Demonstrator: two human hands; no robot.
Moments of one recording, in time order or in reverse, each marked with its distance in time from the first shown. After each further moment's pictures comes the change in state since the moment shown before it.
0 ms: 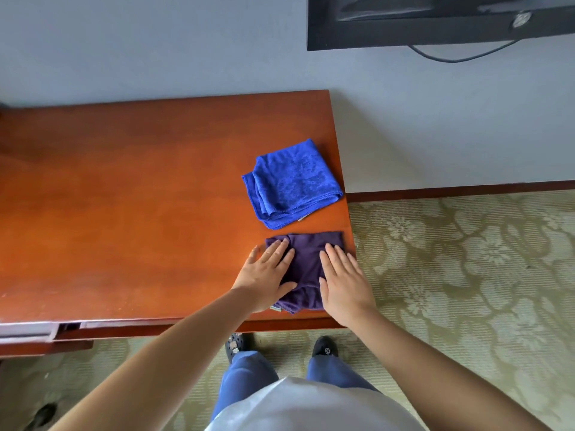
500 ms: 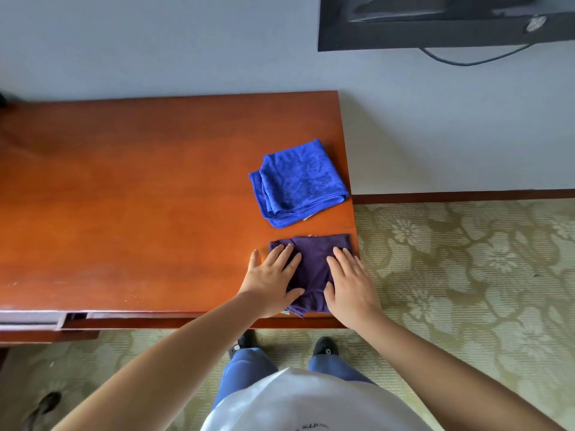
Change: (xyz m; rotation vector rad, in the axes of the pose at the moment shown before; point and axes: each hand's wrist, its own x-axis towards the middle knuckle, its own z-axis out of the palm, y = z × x) left_hand -0.007 0.014 0.003 -0.028 0.044 -0.052; right_hand -0.005 0.005 -0.006 0.152 0.065 -0.023
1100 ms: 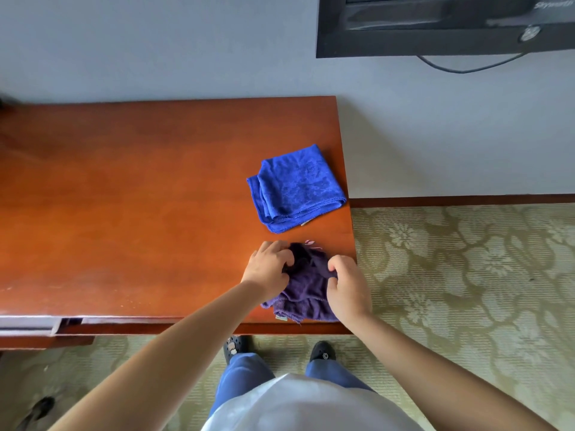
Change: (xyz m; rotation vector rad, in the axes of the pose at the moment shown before) left_hand 0.020 -0.010 -0.019 -0.430 0.145 -0.085; right_hand 0.010 -0.013 -0.015 0.425 0.117 0.239
